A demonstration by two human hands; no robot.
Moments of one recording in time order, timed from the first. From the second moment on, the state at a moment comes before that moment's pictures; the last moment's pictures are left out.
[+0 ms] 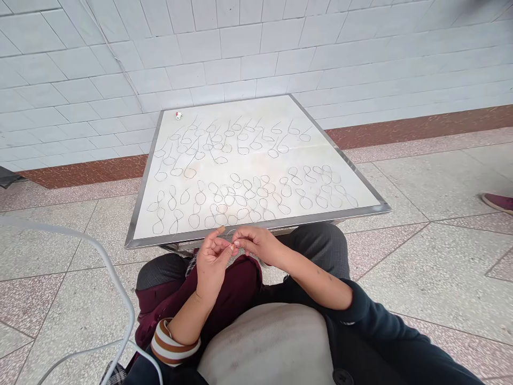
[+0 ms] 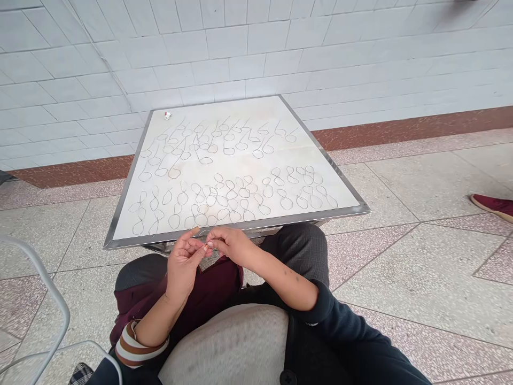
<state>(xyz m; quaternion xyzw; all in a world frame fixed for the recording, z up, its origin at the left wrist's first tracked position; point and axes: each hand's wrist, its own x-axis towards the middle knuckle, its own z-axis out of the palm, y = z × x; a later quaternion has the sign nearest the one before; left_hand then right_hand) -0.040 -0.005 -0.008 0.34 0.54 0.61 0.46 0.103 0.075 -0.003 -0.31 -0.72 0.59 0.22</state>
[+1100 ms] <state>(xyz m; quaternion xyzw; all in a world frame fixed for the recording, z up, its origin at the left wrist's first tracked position) -0.043 -0.006 -0.010 0.30 0.50 0.57 0.58 0.106 0.082 0.005 -0.33 -0.76 0.50 0.25</state>
